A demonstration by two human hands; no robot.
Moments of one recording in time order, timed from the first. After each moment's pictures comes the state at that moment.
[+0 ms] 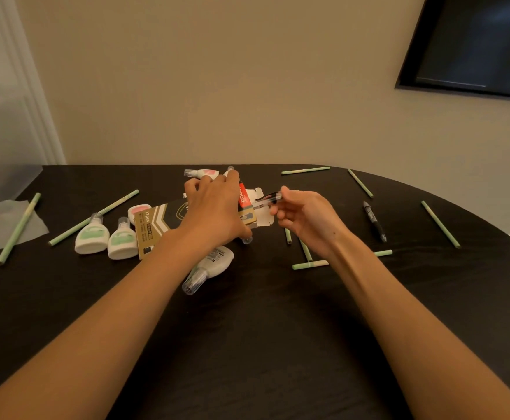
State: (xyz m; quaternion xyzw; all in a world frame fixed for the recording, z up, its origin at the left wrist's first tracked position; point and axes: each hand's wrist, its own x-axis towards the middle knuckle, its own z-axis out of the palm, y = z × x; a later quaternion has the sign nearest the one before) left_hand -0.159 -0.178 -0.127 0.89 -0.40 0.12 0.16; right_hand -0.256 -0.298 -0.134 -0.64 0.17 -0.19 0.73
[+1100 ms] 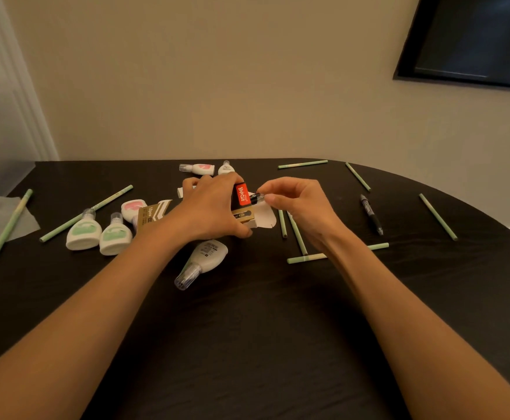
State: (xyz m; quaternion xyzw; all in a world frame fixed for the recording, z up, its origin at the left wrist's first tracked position) left_hand -0.156 -0.172 -0.129 0.85 -0.48 0.06 0.20; right_hand -0.257 -0.304 -0.137 -0.80 0.10 -0.27 0.53
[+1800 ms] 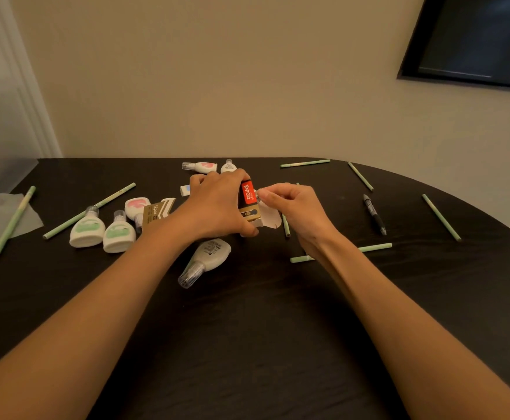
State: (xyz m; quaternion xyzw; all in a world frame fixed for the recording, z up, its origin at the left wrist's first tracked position) left_hand -0.160 -0.172 -0.123 0.85 -0.48 0.05 0.20; right_hand -0.251 -0.288 -0.143 -0.79 0.13 -0.26 0.54
